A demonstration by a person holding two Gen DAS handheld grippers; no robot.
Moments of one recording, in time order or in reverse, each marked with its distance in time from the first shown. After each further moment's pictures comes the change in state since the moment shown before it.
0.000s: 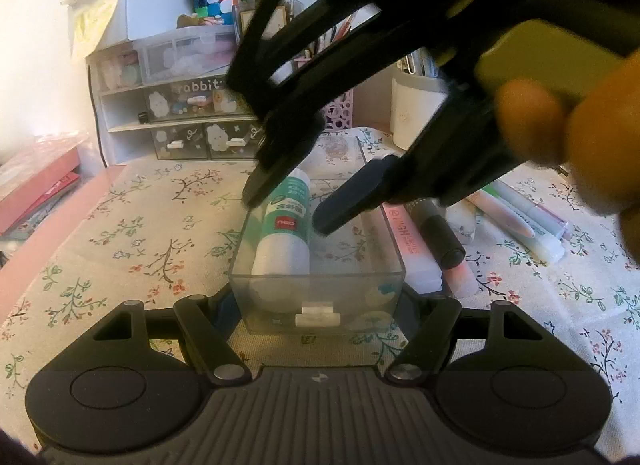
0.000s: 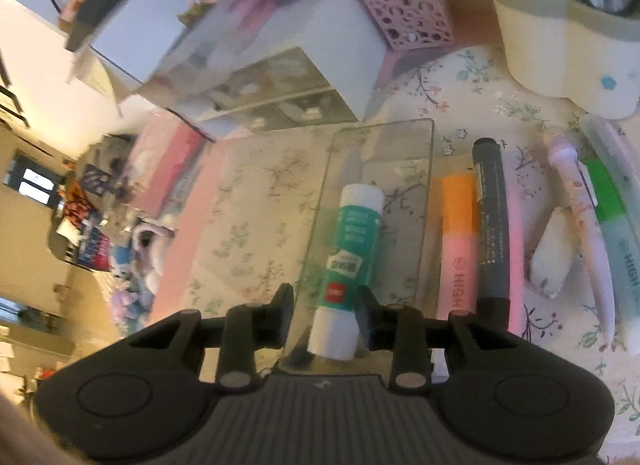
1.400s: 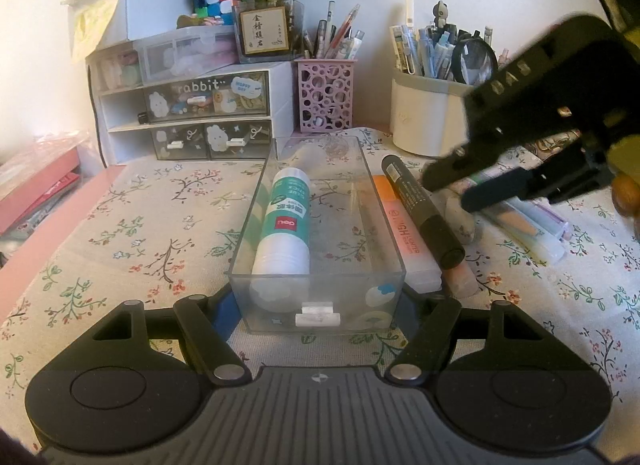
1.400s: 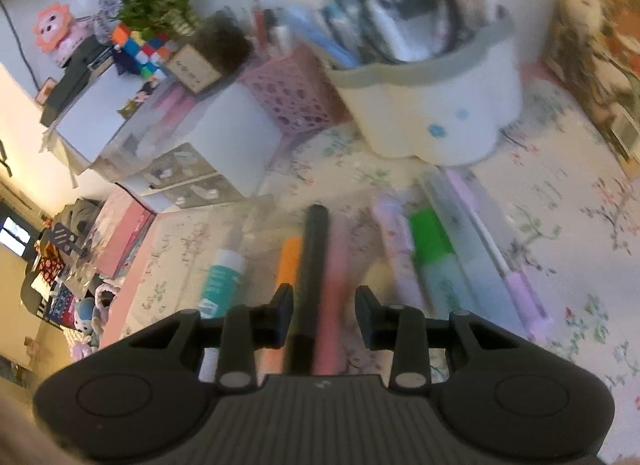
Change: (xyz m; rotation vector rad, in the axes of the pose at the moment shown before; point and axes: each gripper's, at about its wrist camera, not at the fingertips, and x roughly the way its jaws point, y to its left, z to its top) left arm 0.000 -0.001 0.000 -0.002 -0.001 -0.001; right arm -0.049 -0.073 -0.011 0.000 -0.245 -0.100
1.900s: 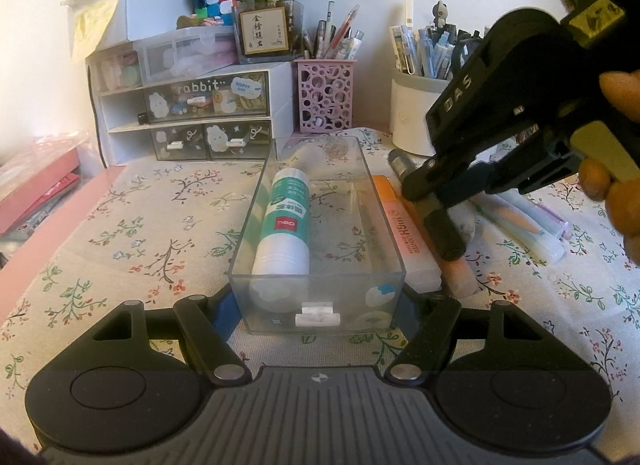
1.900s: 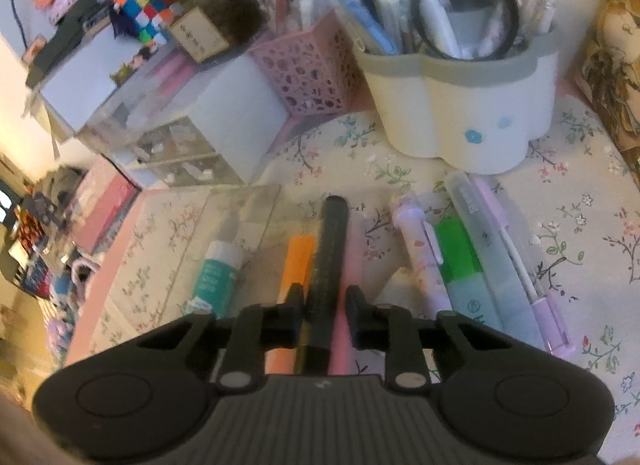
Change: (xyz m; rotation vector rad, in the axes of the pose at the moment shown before) left arm 0.000 0.000 0.000 0.001 0.000 0.001; right arm 0.021 0.018 0.010 -0.056 0.059 -0.064
